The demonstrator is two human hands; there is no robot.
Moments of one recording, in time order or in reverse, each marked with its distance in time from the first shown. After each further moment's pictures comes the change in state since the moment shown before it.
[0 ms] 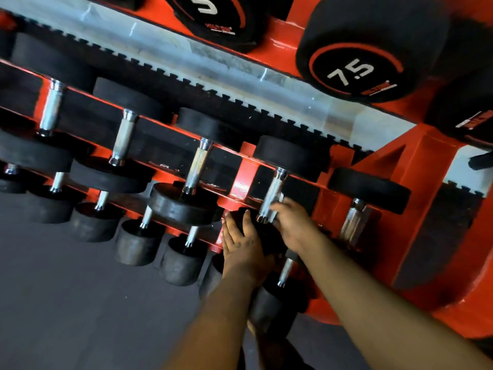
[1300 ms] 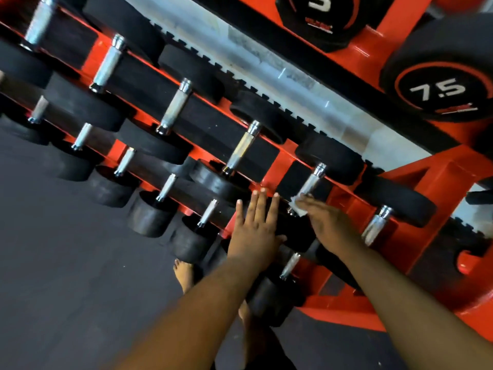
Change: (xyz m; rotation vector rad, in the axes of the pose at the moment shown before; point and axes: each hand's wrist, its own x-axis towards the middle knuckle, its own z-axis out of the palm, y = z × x) left_hand -0.004 -0.065 -0.031 0.345 0.270 0.402; right_hand -0.040 -0.006 -0.028 -1.313 -0.181 -1.022
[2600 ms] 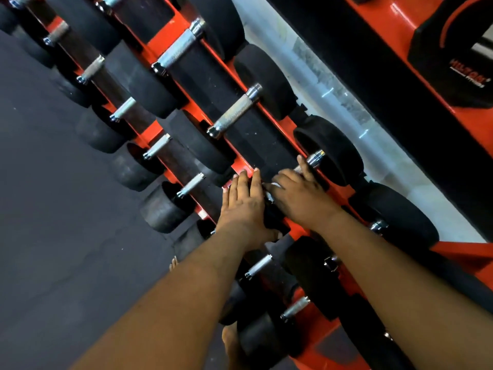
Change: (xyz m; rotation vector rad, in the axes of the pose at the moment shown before) left_hand 0.061 -0.104 -0.062 -0.412 -0.061 -0.404; right_hand 0.196 -0.064 0.066 -0.764 -0.187 -0.690
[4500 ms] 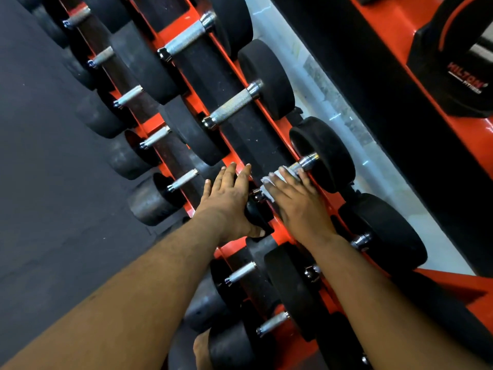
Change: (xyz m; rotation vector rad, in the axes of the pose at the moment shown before) left_hand -0.005 0.004 -0.005 0.018 0.023 -0.036; right_hand -0.030 0.001 0.011 0.210 0.258 0.022
